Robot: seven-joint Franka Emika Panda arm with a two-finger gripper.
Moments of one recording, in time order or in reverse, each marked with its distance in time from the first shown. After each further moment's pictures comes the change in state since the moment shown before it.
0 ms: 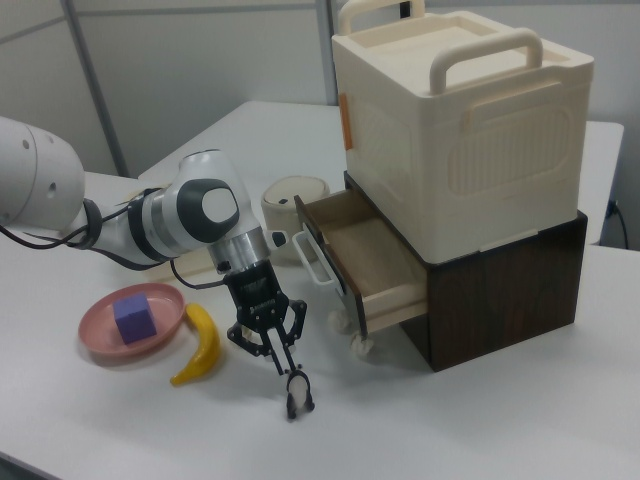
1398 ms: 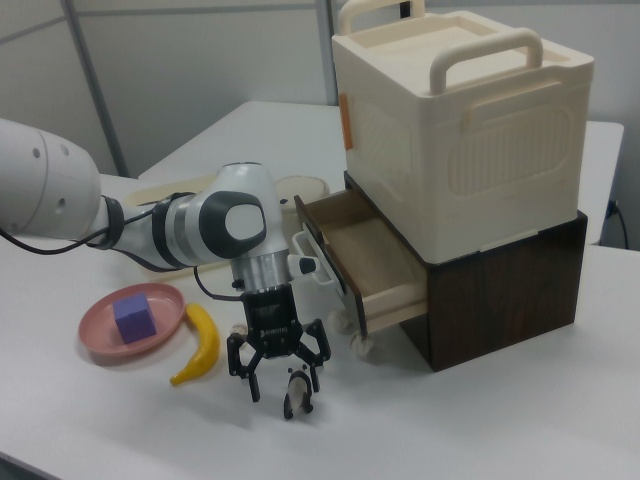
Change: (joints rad) arm -0.096 -0.002 -0.010 -0.003 0.093 -0.094 0.143
